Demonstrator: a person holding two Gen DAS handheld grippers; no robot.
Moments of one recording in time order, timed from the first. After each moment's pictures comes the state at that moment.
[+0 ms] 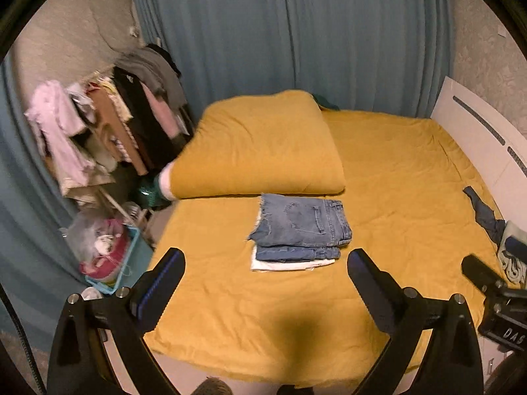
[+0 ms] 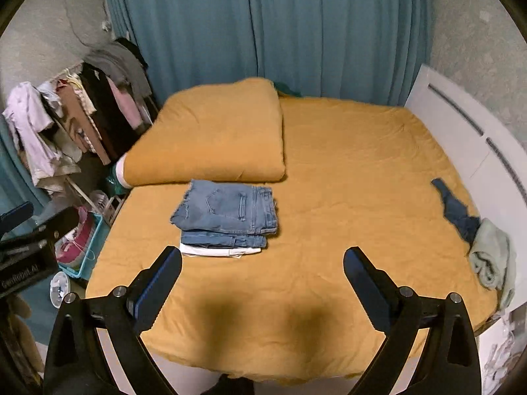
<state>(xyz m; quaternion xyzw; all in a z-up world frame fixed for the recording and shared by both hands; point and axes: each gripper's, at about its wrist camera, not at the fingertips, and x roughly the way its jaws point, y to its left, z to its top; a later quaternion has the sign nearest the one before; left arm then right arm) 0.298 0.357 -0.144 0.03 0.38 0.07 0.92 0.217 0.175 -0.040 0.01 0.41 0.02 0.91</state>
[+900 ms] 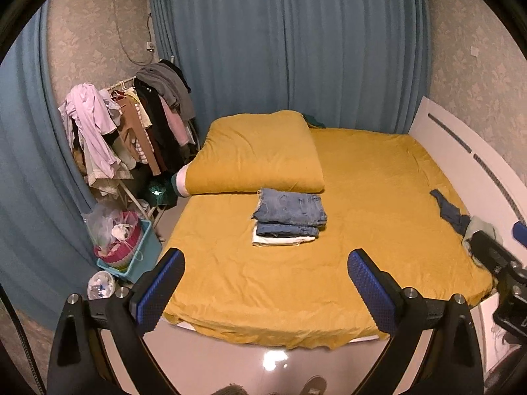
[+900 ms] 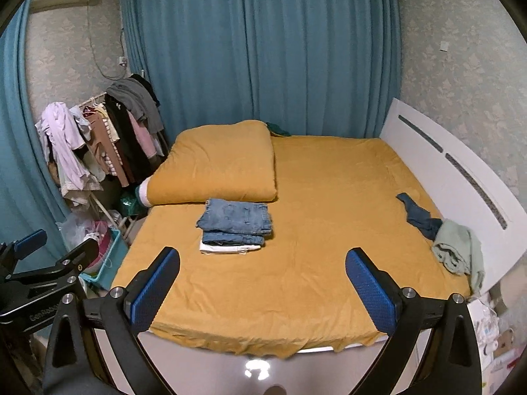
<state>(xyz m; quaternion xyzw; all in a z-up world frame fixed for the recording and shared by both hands) 0.083 0.372 -0.044 0.02 0.35 0.05 0.93 -0.132 0.182 0.182 0.01 0.33 -0.01 0.94</state>
